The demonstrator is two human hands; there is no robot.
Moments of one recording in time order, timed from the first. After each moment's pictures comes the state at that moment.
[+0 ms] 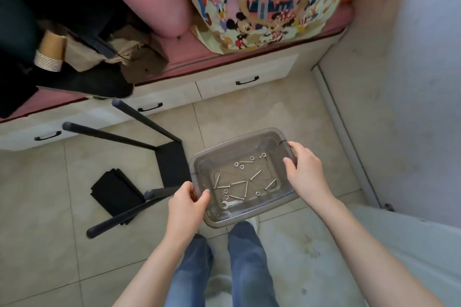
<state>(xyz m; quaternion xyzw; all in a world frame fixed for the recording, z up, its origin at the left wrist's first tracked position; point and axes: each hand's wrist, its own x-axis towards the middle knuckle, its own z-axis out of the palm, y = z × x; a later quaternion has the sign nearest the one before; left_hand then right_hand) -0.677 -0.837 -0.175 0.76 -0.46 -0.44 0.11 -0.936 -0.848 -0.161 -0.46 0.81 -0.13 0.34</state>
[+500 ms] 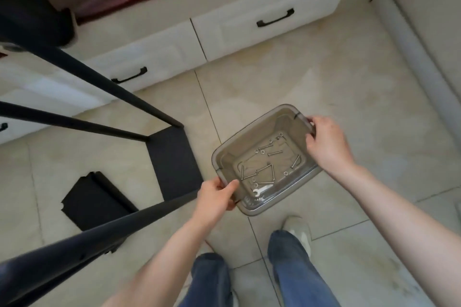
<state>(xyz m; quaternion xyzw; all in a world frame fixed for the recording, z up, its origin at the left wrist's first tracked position) -0.651 -0.874 -0.529 0.73 -0.37 -0.58 0.06 -0.909 -0.897 -0.538 -0.49 0.82 -0.10 0.28</state>
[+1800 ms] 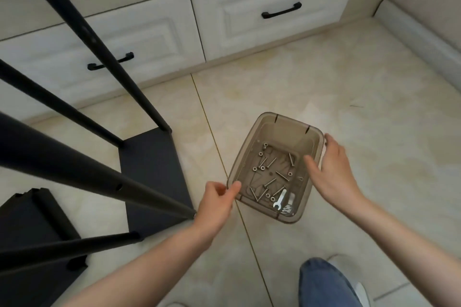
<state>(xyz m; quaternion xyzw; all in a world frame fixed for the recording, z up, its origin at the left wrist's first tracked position) -0.623 -0.851 -0.747 0.68 -0.46 -0.56 0.11 -0.868 -0.827 -0.741 -0.46 0.82 -0.23 0.27</state>
